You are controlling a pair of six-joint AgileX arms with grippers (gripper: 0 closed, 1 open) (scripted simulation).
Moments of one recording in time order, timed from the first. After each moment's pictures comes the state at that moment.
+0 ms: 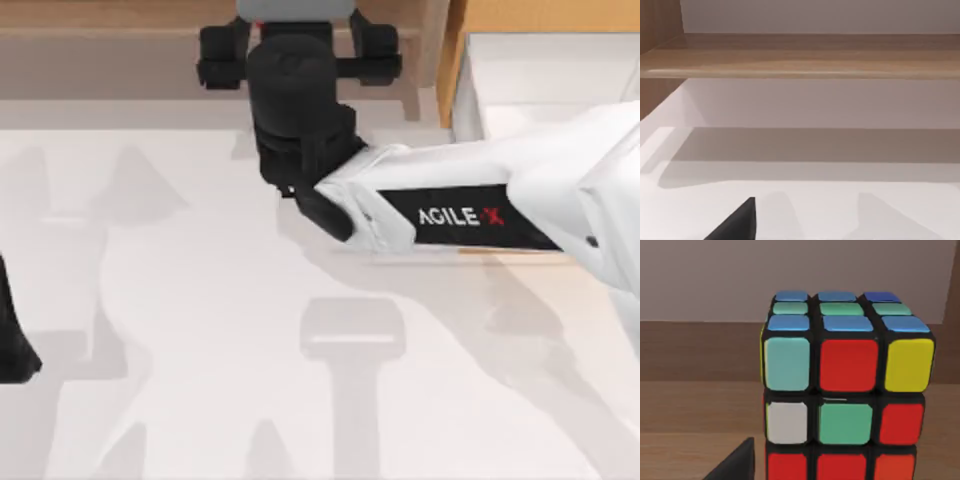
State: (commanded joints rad) left arm 0.00 0.00 0.00 0.00 0.00 0.00; right arm 0.78 2.33 1.61 0.70 0.81 0.02
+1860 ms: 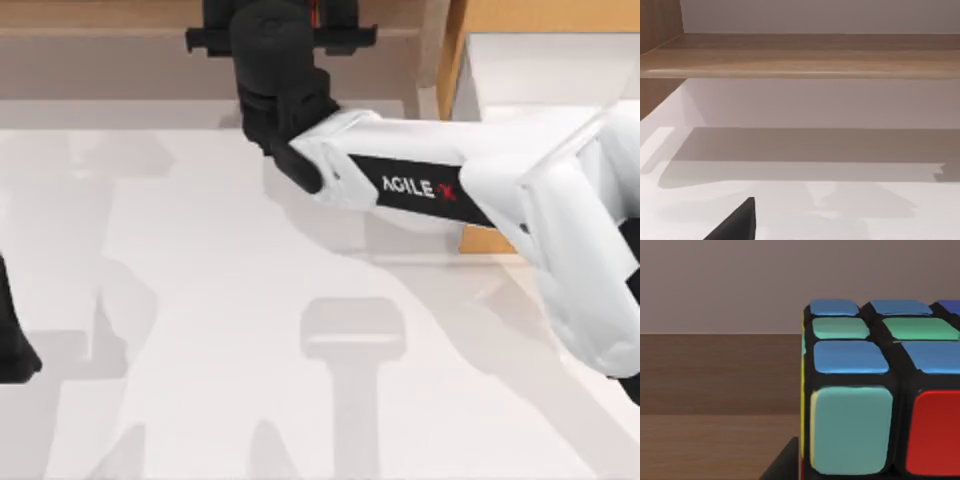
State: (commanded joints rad) left arm 0.00 0.00 0.00 0.00 0.00 0.00; right arm 0.71 2.56 1.98 0.58 0.75 0.01
